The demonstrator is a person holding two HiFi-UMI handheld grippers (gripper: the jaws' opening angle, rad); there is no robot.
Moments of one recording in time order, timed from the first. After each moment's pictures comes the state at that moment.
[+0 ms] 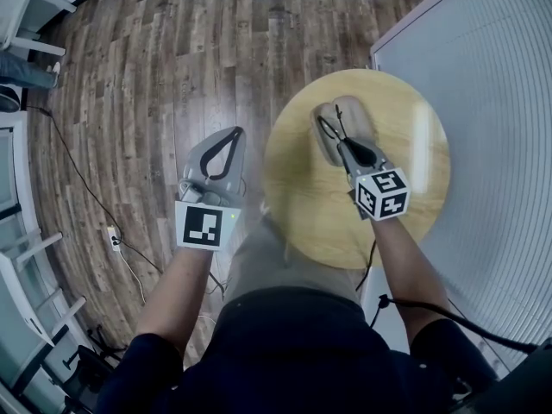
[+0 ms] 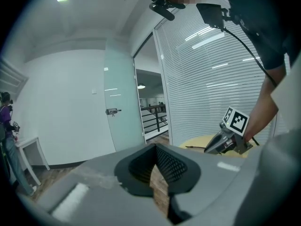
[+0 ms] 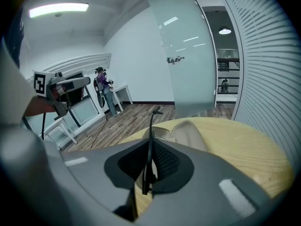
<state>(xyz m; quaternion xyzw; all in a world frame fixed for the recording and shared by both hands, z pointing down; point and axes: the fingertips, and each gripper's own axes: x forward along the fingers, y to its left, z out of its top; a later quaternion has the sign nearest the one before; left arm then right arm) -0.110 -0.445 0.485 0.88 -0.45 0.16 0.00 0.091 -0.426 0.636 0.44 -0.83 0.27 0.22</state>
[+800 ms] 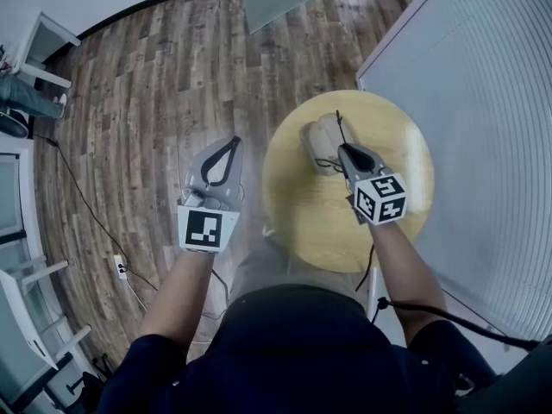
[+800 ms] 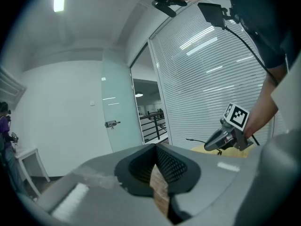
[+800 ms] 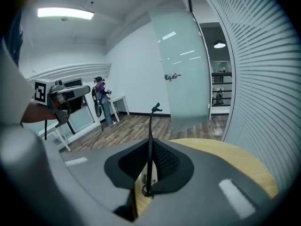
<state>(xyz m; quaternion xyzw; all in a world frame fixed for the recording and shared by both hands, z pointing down) -0.100 -0.428 0.421 0.88 -0.45 0.13 -0.04 0.108 -0.420 0.553 0.48 -0.83 0.23 0.17</state>
